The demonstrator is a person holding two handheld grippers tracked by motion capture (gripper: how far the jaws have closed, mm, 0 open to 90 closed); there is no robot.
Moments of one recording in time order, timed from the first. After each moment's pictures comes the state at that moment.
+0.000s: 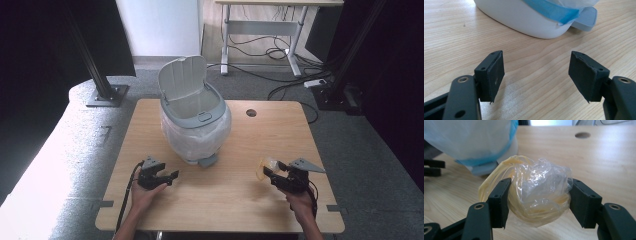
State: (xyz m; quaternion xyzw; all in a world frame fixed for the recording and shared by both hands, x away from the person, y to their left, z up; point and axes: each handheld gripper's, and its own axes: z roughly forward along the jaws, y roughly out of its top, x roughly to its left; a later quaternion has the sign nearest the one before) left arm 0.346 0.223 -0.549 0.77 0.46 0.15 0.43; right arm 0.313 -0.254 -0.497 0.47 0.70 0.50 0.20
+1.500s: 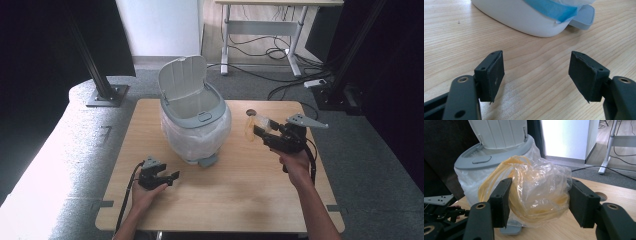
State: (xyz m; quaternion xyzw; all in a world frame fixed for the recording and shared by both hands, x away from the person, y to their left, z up) left arm 0.347 0.222 -0.551 0.77 0.46 0.13 0.43; right arm 0.358 -0.214 -0.363 0.41 0.69 0.56 0.21
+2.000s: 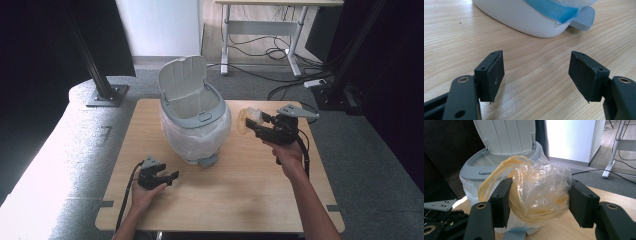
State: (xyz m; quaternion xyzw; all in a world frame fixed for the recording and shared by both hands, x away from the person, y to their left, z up) left arm 0.347 0.224 -0.551 0.76 0.46 0.13 0.43; right arm 0.371 -0.192 -0.345 0.40 0.70 0.56 0.21
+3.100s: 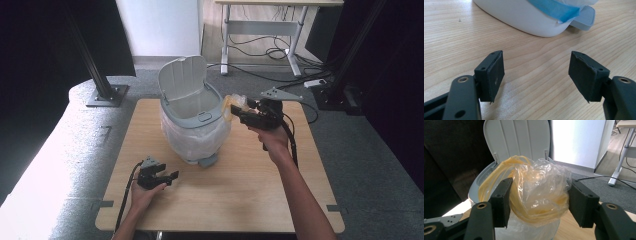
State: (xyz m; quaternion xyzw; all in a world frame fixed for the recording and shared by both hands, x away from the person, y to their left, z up) left arm 0.349 0.226 -0.552 0.76 0.46 0.12 0.44; right arm 0.393 -0.151 -0.314 0.37 0.70 0.57 0.21
